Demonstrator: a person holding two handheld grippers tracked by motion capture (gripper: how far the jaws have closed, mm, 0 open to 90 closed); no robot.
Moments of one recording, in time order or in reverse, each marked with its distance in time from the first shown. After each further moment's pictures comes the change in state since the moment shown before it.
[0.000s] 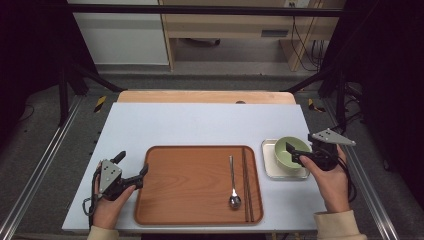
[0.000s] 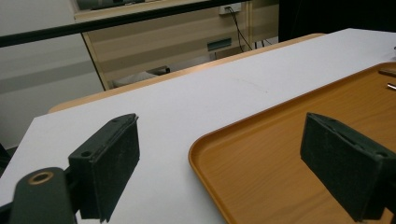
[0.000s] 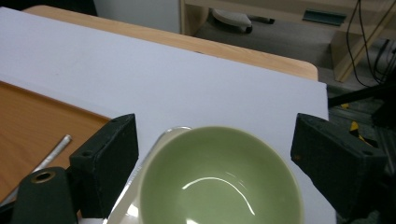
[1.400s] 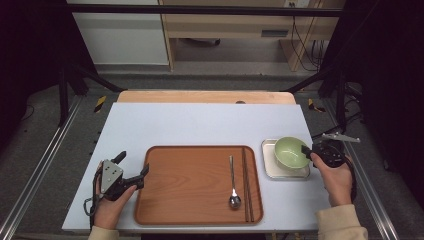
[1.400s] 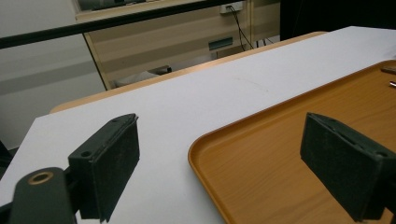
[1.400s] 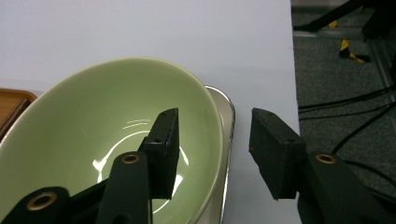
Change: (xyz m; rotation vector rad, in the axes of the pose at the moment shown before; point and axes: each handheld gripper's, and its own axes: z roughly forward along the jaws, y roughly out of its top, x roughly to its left) left arm -0.002 -0.001 0.001 0.002 0.009 0.004; right arm -0.055 -0.038 0.034 0.211 -0.068 0.222
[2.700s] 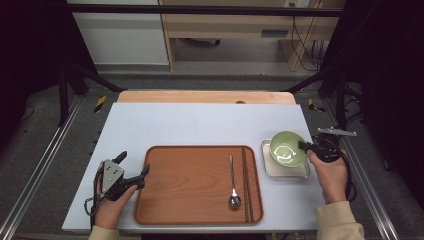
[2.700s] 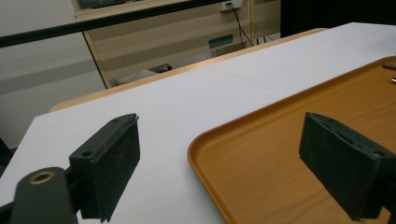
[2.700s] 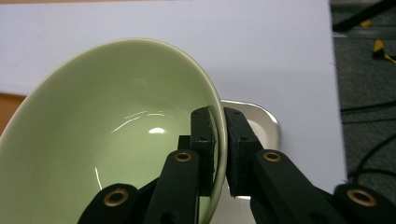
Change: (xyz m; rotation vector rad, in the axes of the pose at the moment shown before) left arm -0.001 -0.001 0.001 0.007 0.000 0.007; right arm 0.028 0.021 -0.011 -0.005 0.095 0.003
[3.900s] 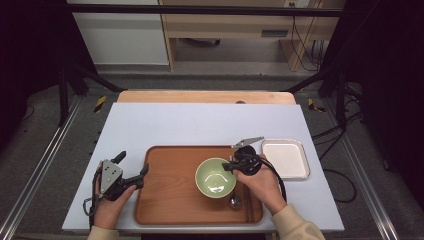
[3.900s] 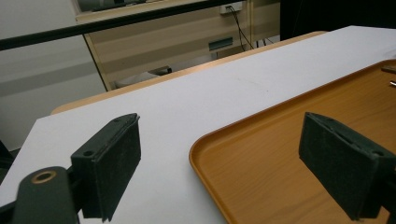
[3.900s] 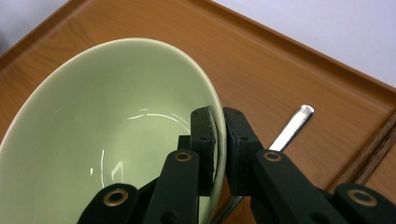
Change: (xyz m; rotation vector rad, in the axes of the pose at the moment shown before) left arm 0.002 0.001 -0.002 -0.008 -0.002 0.000; right arm 0.191 -0.021 0.061 0.241 0.386 -0.328
